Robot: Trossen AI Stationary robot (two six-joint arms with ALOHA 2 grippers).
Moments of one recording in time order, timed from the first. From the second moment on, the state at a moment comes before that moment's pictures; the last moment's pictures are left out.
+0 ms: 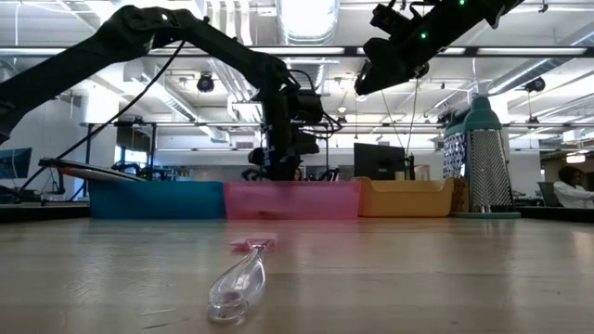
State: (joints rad) left arm 0.57 2.28 2.04 -1.06 -0.01 -0.08; right arm -0.12 1.27 0.84 -0.06 0.61 -0.03
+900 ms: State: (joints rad) left arm 0.57 2.28 1.95 -1.05 -0.02 -0.02; right arm -0.12 1.27 0.84 -0.07 0.61 -0.03
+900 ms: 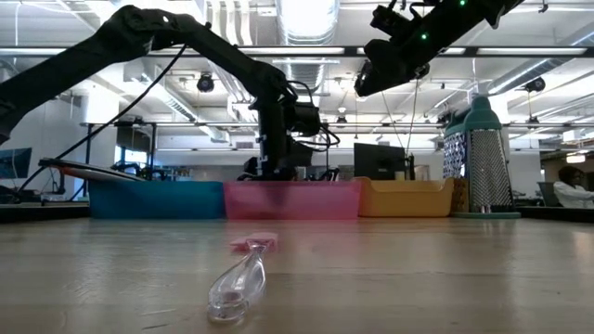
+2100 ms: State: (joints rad) left arm 0.21 1.91 2.03 -1.39 -0.10 -0.23; right arm -0.12 1.27 0.84 -0.10 0.61 -0.03
